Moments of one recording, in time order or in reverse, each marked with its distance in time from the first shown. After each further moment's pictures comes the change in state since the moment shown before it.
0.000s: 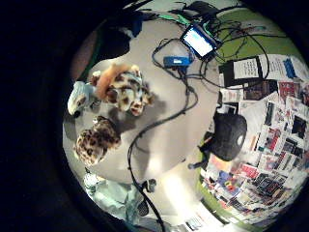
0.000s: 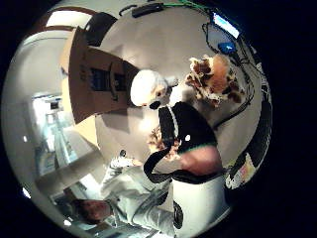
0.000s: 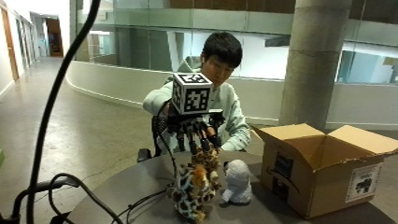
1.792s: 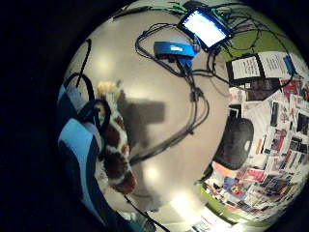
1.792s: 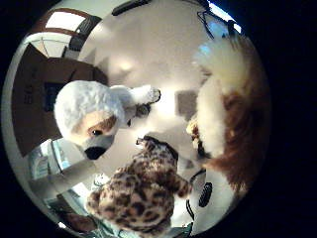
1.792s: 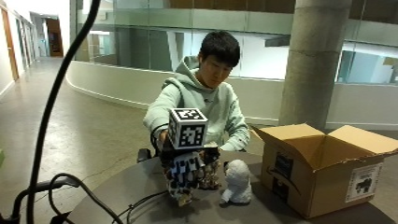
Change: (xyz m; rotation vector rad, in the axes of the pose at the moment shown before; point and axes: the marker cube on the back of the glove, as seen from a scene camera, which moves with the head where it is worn) arm 0.019 -0.039 0.088 0.068 0.057 0.028
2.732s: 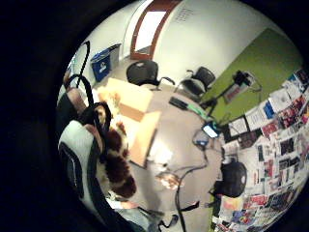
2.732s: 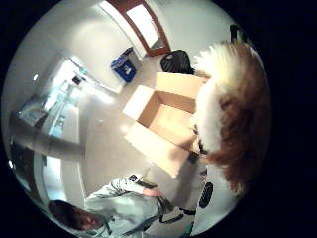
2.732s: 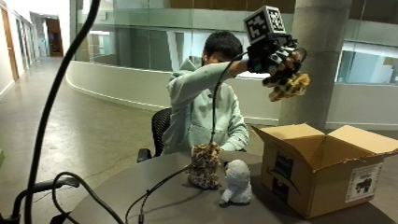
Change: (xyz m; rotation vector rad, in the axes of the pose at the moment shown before) arm -0.284 0.081 -0.296 0.586 -0.153 -0.416
